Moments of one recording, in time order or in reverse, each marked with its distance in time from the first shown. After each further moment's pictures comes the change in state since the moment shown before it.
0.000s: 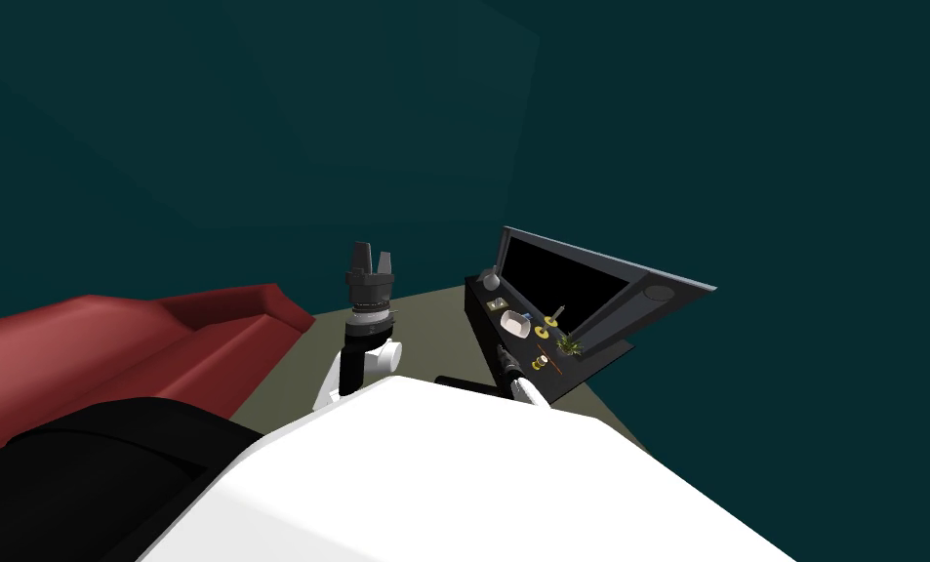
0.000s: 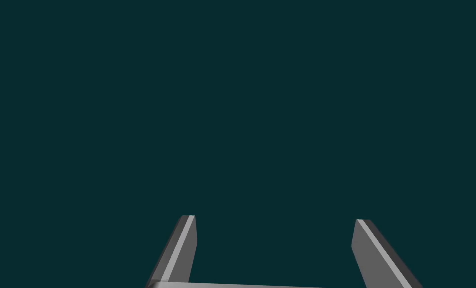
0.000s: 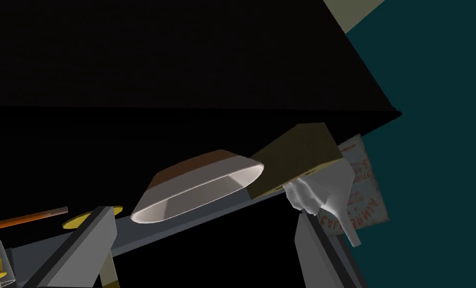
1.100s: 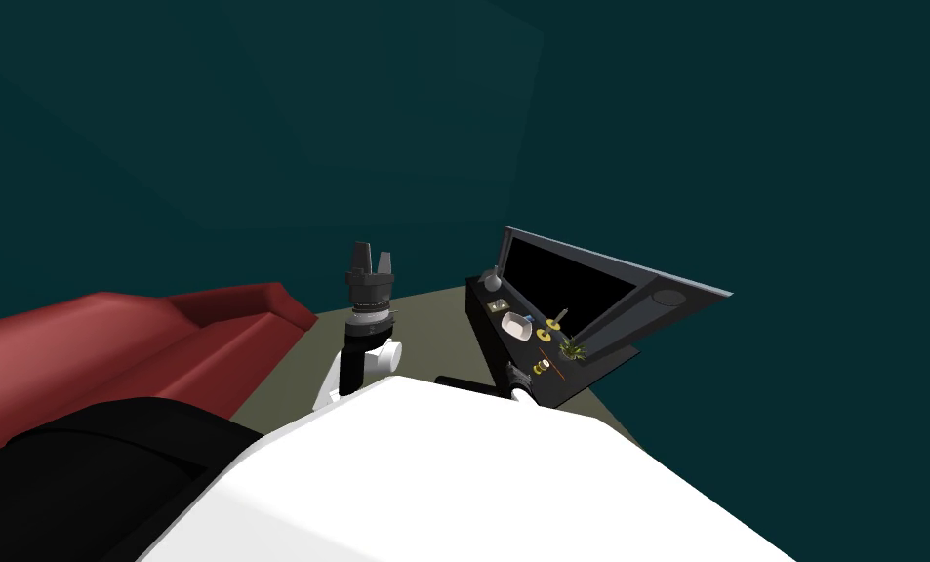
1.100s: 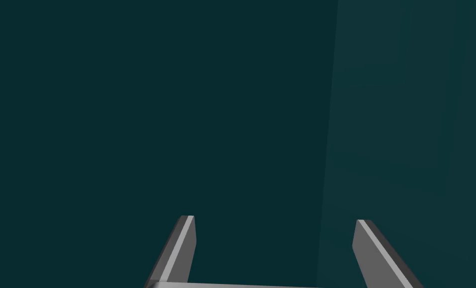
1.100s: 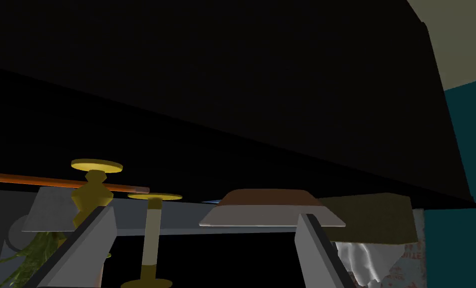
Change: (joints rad) left arm 0.000 0.000 0.000 0.000 0.000 0.000 0.000; right arm -0.070 -0.001 0.097 0.297 0.193 0.224 -0.072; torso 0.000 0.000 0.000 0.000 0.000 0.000
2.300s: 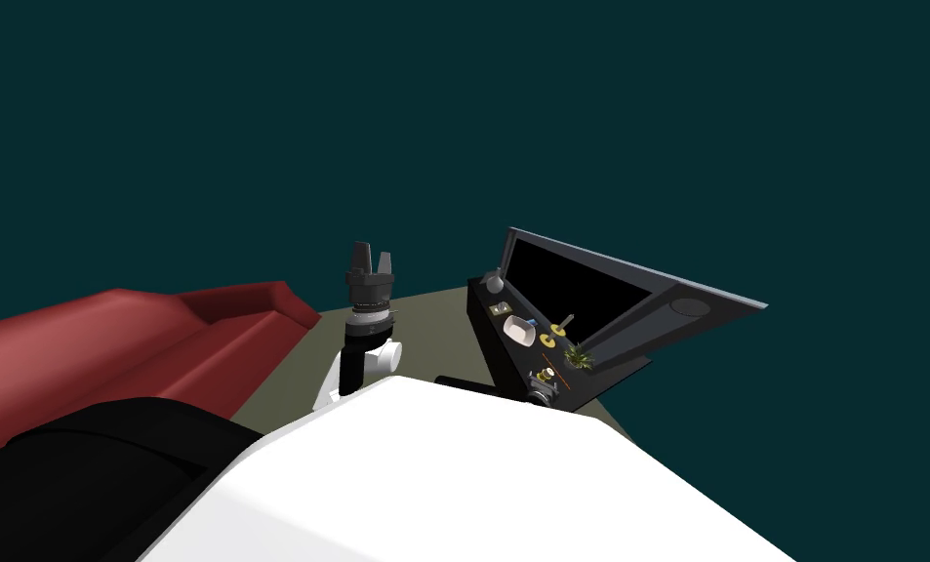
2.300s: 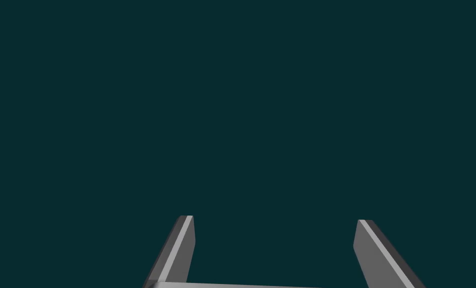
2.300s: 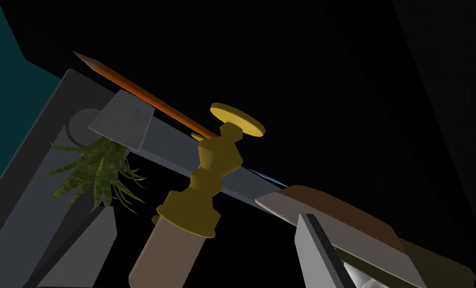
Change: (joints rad) left arm 0.000 0.000 0.000 0.000 0.000 0.000 0.000; right arm -0.087 -0.049 0.115 0.318 0.201 0.249 -0.075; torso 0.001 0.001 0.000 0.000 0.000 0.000
